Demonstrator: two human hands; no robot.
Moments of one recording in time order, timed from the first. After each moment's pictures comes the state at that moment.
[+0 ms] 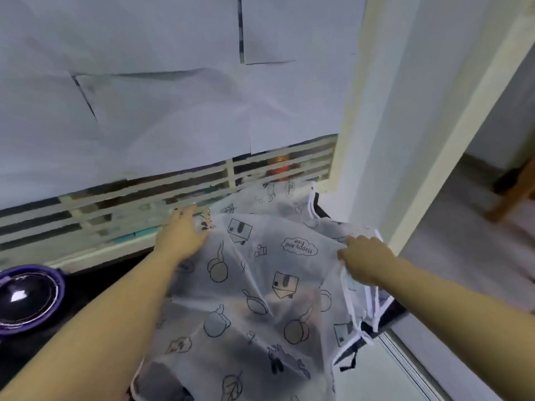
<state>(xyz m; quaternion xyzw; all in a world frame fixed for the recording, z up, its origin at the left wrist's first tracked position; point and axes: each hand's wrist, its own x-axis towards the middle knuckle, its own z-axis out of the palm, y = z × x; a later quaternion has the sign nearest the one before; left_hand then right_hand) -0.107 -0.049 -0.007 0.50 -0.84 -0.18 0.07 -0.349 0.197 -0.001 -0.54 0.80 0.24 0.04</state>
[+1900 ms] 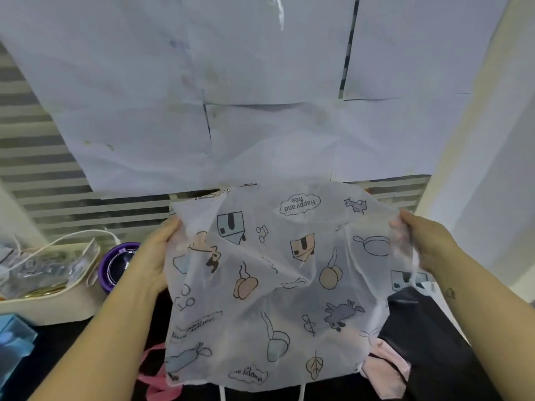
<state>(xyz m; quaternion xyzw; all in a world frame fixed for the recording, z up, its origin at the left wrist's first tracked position) 0.034 -0.025 0.053 0.43 -0.35 -0.71 0.44 -0.380 0.092 0.043 -0.18 0.68 -0.62 0.34</state>
